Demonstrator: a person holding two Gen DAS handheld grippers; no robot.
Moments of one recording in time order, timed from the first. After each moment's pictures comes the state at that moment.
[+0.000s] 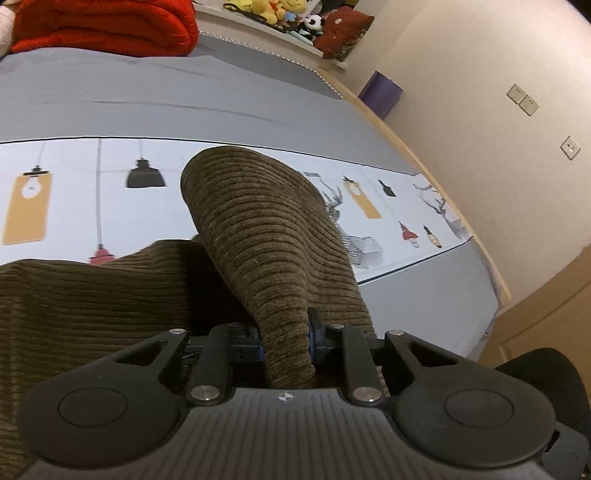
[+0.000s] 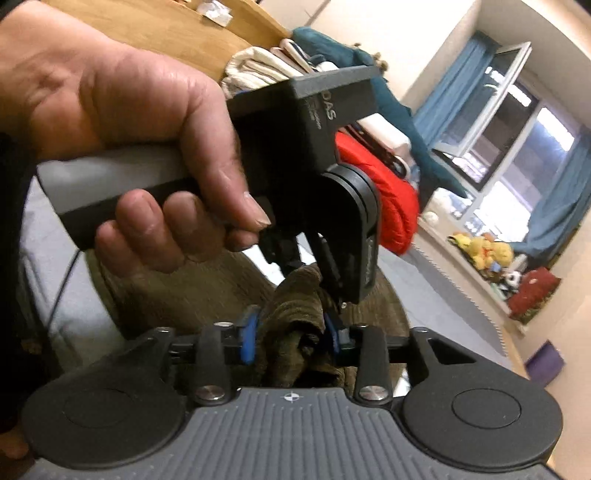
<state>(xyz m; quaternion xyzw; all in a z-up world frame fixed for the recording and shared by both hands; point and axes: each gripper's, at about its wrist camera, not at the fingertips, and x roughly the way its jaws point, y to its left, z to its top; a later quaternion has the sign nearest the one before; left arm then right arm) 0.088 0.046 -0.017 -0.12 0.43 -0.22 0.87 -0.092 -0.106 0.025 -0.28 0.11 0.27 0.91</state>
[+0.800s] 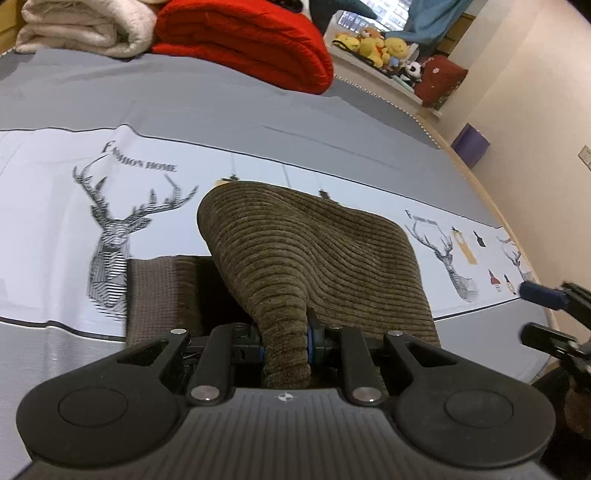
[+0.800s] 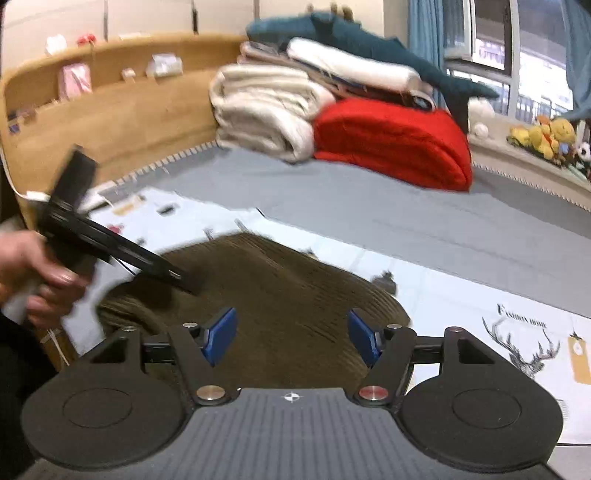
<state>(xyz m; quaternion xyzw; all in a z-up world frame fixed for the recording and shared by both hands) 0.043 0.245 0.003 -0.14 0.42 -0.08 0.89 0.006 -0.133 0.099 -0.06 0.26 0.37 0.89</state>
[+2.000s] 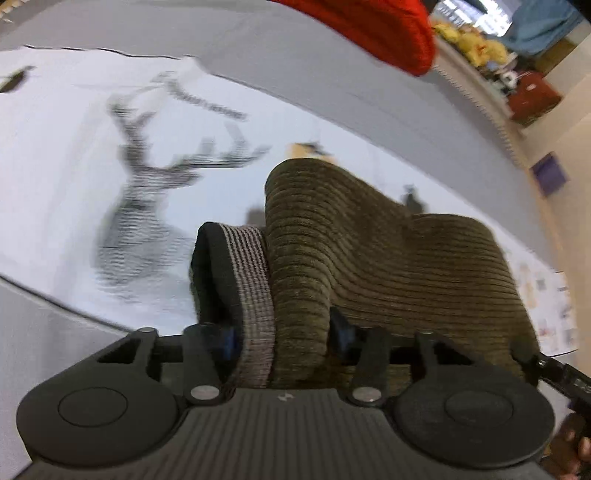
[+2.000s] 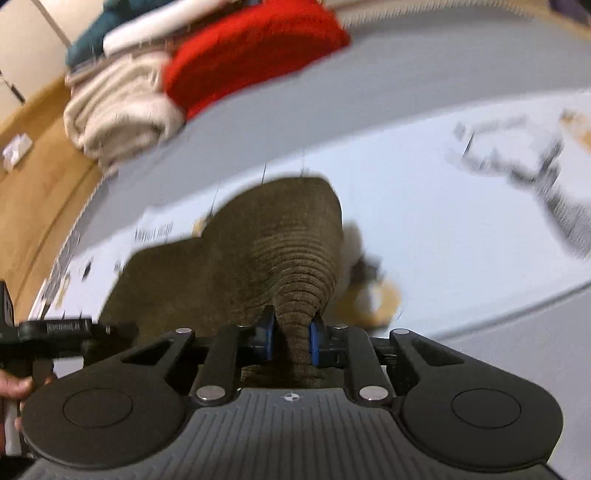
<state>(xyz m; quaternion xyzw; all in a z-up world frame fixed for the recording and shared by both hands) 0.104 0.252 -0.044 -0.22 0.49 0.03 0.84 0.093 -0.161 0.007 0.19 0.41 0.23 0.86</state>
